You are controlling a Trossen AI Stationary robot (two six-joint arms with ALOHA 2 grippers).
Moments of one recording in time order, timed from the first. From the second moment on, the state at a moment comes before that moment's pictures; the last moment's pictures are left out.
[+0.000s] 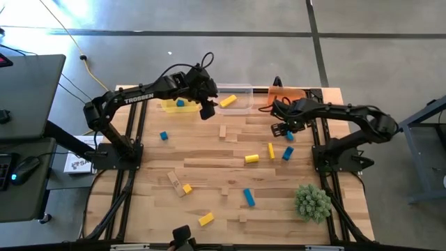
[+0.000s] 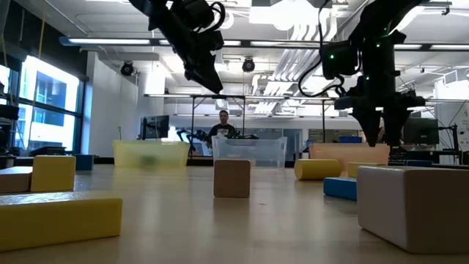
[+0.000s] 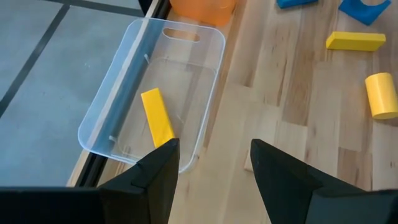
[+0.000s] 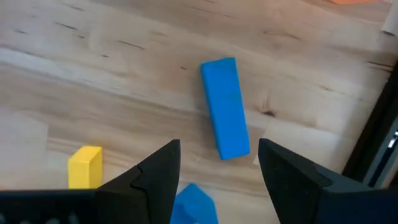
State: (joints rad) left arm 0.62 1.63 1.36 -0.57 0.09 0.24; right arm -0.49 1.37 0.83 -1.00 0.10 0.79
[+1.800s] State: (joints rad) left arm 0.62 1.63 1.36 -0.56 0.08 0.17; right arm -0.59 1.68 0.92 -0.98 -0.09 0.61
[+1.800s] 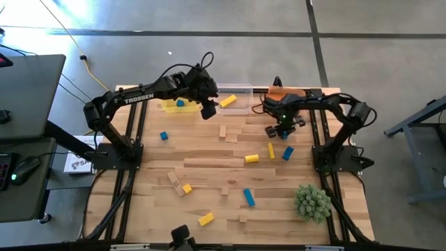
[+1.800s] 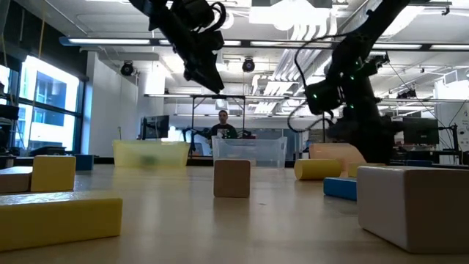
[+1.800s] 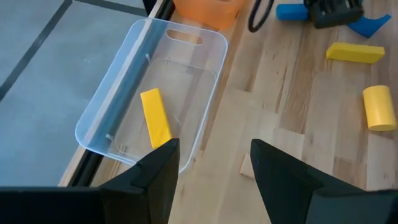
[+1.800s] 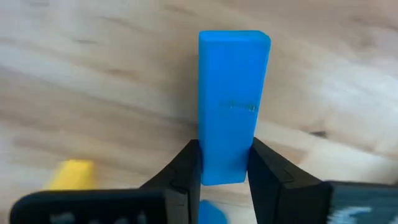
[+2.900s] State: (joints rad) left arm 0.60 1.63 1.36 -0.52 0.33 -0.56; right arm -0.30 1.68 1.60 -1.08 0.03 0.09
